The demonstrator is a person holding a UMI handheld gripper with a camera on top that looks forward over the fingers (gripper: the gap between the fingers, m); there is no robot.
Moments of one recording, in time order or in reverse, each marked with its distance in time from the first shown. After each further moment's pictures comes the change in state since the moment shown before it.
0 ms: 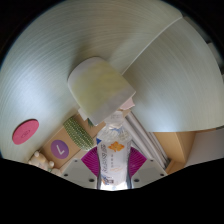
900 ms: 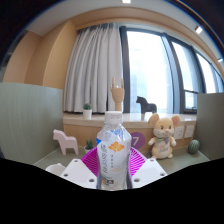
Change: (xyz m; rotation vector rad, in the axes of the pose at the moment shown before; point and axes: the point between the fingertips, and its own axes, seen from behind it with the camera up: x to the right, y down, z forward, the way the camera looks) arm -0.067 0.101 -0.043 -0.344 -0.112 2.390
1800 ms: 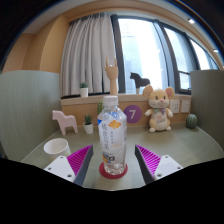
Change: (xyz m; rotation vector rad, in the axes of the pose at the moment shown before) arm 0.001 0.102 -0.042 -0.151 0.031 0.075
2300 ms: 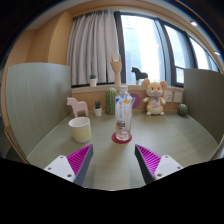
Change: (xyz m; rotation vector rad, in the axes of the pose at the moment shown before) arm -0.043 0.049 -0.138 -0.115 0.022 -0.009
